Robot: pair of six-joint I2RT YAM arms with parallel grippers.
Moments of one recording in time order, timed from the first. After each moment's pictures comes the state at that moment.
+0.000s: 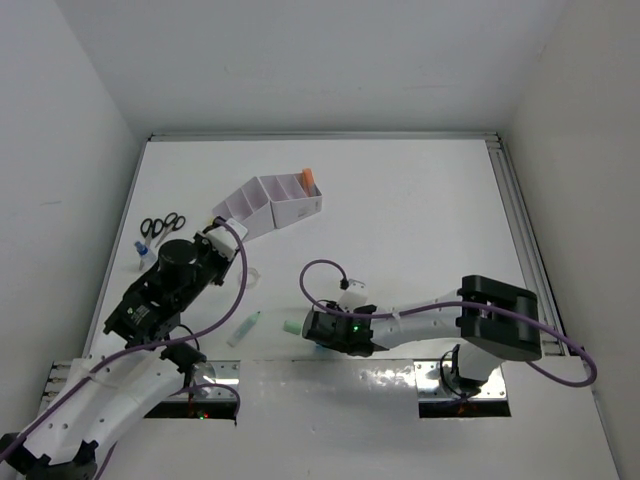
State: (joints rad) left arm -0.53 0.57 0.72 -0.56 -0.16 0.30; right arm 1.35 1.62 0.73 -0.32 0.47 1.56
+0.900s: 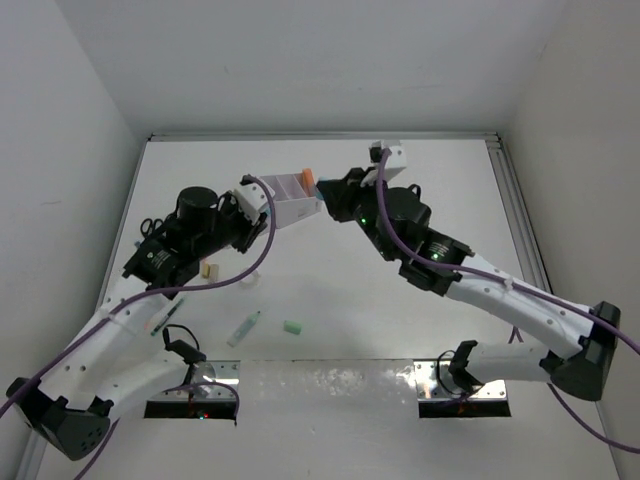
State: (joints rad) left arm -0.49 0.91 1.01 -0.55 0.13 0.31; right arm 0.95 1.19 1.09 0.06 0.48 0.44
